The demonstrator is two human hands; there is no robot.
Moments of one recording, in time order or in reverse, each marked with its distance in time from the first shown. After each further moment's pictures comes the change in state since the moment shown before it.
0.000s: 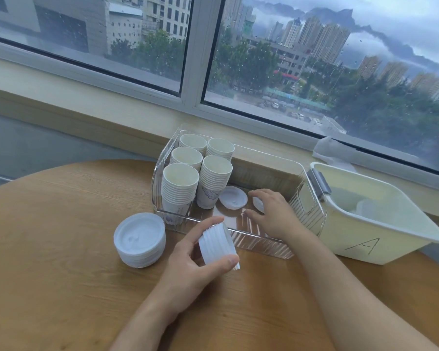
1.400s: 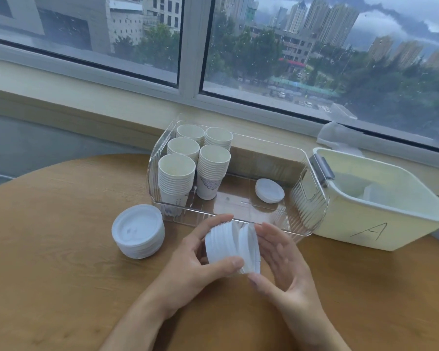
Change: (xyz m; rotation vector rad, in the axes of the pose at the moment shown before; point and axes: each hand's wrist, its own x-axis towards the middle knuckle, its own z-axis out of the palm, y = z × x) left_hand -0.006 0.002 0.002 0.016 -0.164 -0.065; right_hand -0.164 -0.026 0.040 1.224 0.180 -0.220
